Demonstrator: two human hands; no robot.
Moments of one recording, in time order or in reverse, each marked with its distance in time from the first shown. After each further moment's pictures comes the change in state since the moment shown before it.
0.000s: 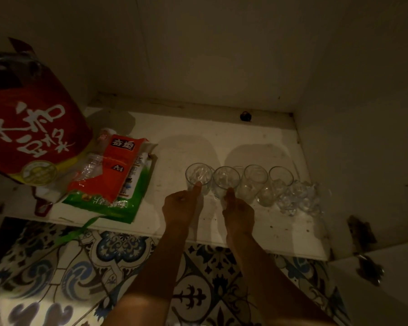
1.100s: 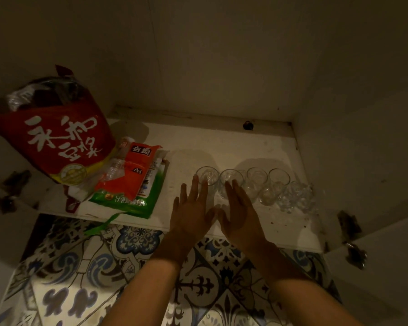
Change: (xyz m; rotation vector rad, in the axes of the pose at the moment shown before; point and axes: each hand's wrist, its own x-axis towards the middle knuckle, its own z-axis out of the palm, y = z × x) left_hand -0.046 0.018 -0.046 1.148 -0.324 0.600; right_hand -0.049 -0.009 -0.050 -0.829 -0.236 -1.000
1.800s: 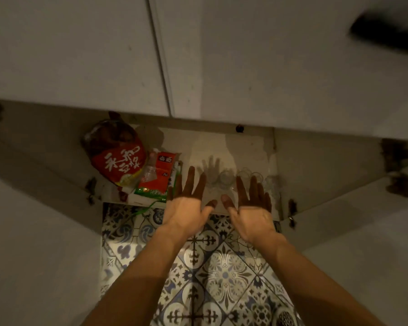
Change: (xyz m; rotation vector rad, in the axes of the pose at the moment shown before) left_hand -0.160 0.055 -0.317 0.064 -0.188 -0.030; right_hand -0.015 -0.228 -0.283 -0.277 -0.496 0.376
